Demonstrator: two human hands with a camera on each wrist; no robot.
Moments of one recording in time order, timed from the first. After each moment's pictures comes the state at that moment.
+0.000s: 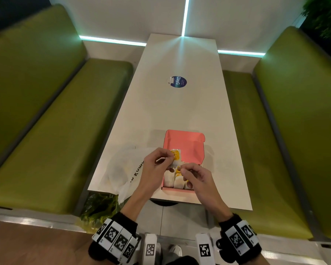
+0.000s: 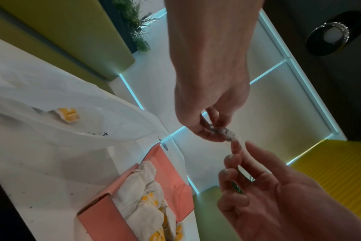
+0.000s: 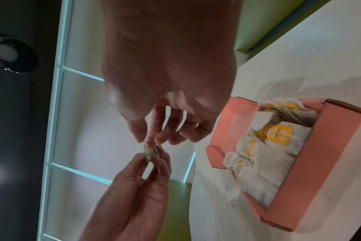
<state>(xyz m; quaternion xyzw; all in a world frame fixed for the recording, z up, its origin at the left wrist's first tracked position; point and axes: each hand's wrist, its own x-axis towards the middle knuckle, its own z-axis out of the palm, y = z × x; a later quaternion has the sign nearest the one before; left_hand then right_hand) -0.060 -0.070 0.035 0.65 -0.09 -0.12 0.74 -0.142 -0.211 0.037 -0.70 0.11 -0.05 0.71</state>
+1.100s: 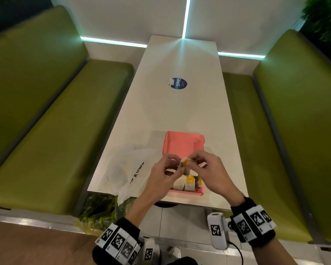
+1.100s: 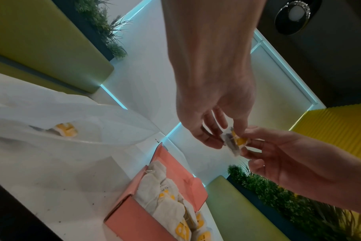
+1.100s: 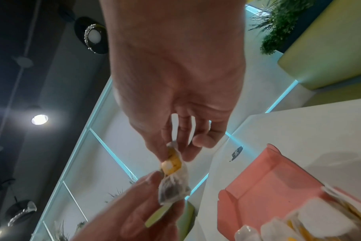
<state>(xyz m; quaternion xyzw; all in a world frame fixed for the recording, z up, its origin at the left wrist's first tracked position) -0.075 -0.077 0.024 0.69 -0.19 -0.15 0.68 -0.119 -0.244 0.074 -0.86 0.05 -0.06 0.50</state>
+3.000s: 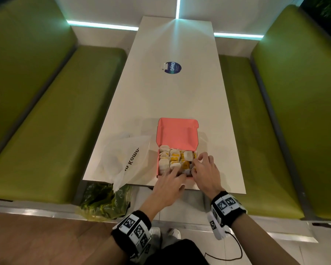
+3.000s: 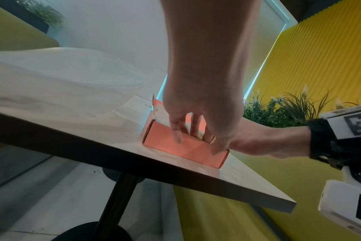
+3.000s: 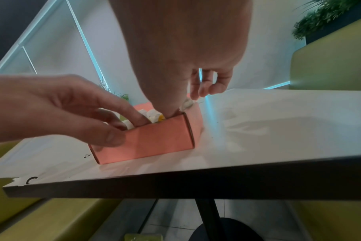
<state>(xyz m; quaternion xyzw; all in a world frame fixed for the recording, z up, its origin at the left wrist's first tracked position) -0.111 -0.099 -0.062 0.89 -0.40 -0.13 0.15 -0.141 -0.266 -0.052 -0.98 0.14 0.01 0.10</state>
